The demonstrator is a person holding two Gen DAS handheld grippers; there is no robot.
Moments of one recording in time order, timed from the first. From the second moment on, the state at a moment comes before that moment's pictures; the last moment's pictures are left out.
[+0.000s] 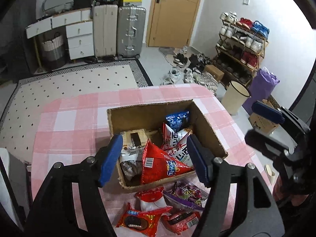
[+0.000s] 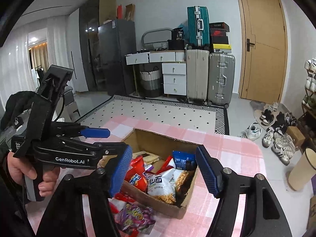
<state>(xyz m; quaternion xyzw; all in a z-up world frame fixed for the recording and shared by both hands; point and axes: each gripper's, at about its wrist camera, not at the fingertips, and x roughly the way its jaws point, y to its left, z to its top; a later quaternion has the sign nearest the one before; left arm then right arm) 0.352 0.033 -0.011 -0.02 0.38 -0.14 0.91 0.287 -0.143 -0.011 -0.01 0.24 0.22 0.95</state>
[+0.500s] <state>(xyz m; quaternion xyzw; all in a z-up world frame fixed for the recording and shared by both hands) 0.289 0.038 0.025 -0.02 0.35 -0.13 0.93 0.222 -0.145 0.012 0.00 0.21 0.22 0.95</state>
